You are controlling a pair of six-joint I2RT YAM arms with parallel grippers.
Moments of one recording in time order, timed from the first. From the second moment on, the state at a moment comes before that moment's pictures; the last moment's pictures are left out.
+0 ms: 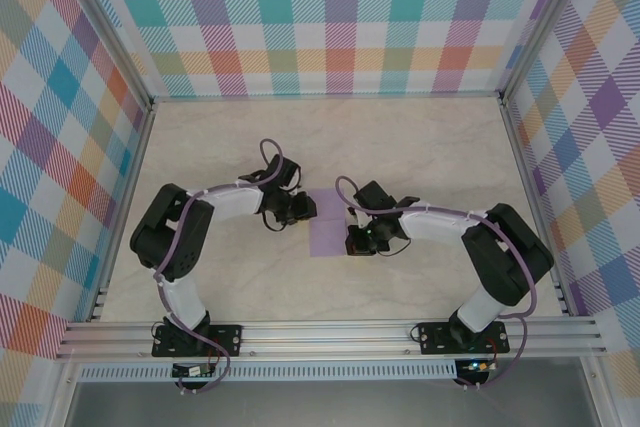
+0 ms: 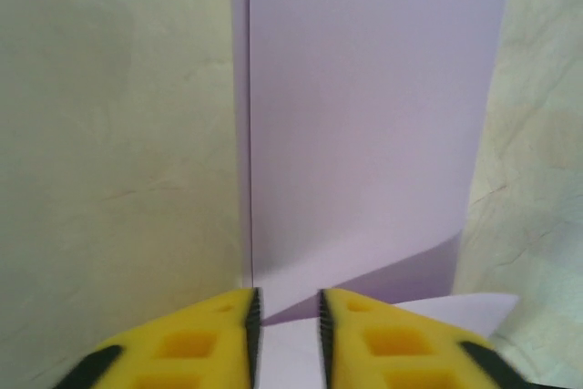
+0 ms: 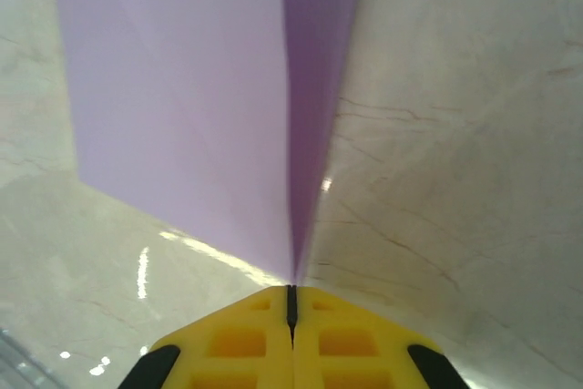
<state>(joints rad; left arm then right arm) -0.51 1.79 1.02 -0.32 0.35 -0.70 0.70 1.61 0.84 -0.45 -0.37 0.58</state>
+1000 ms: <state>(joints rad) -0.53 1.44 0.72 -0.15 0.38 -0.94 0.55 1.86 1.09 -0.37 -0.58 0.48</state>
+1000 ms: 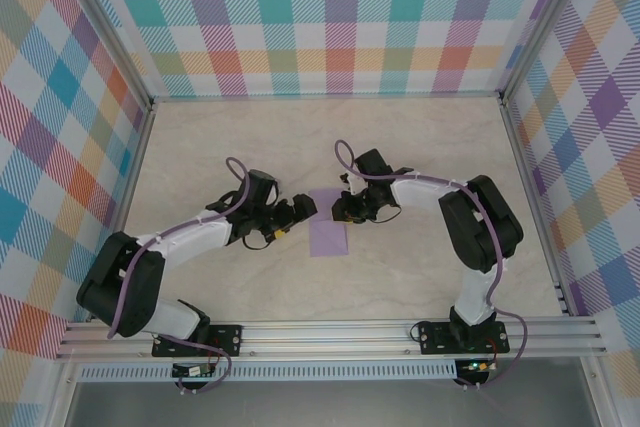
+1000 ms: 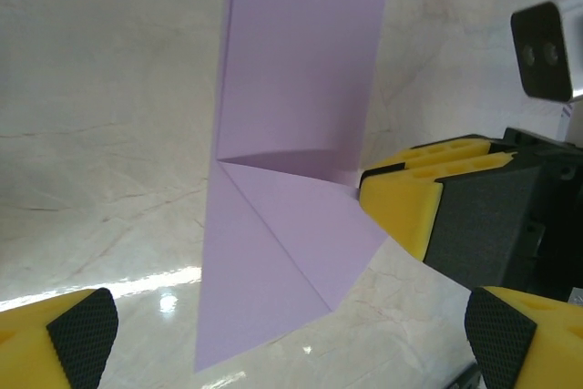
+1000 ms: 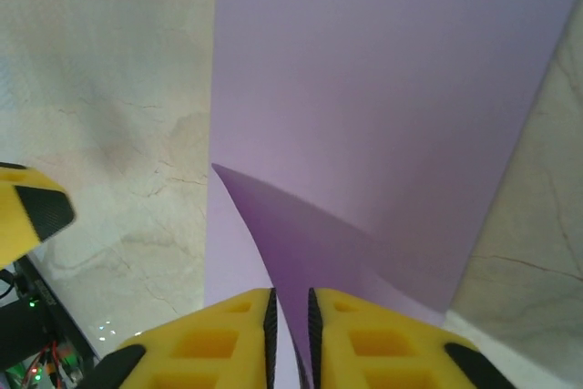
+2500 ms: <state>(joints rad) -0.62 1.81 0.88 0.03 0.51 -0.92 0.47 1.66 0.97 -0.30 -0.50 0.56</state>
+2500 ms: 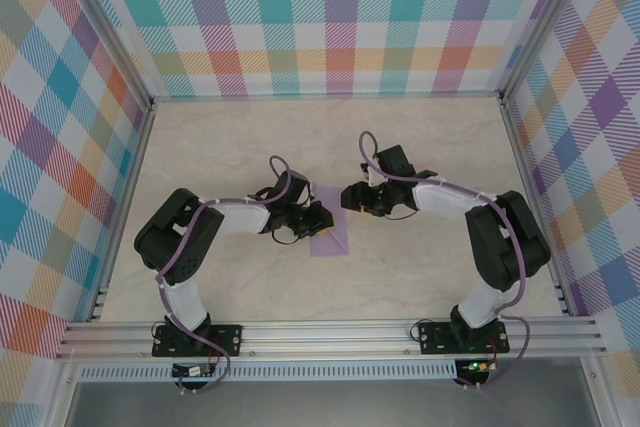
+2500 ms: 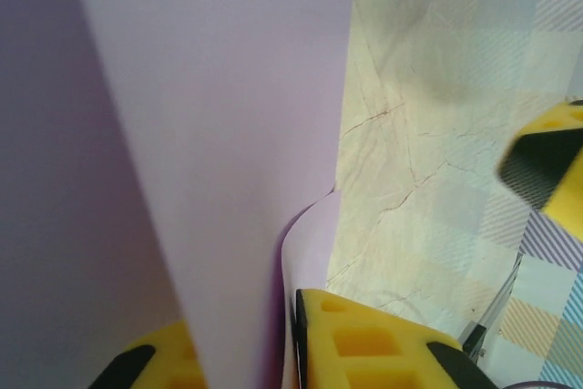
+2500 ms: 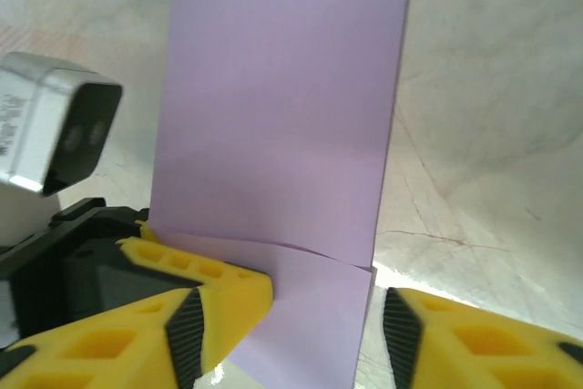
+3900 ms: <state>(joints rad) -0.86 2.07 1.55 -1.23 -0.71 -0.66 0.46 1.31 0.93 -0.56 -0.01 0.62</state>
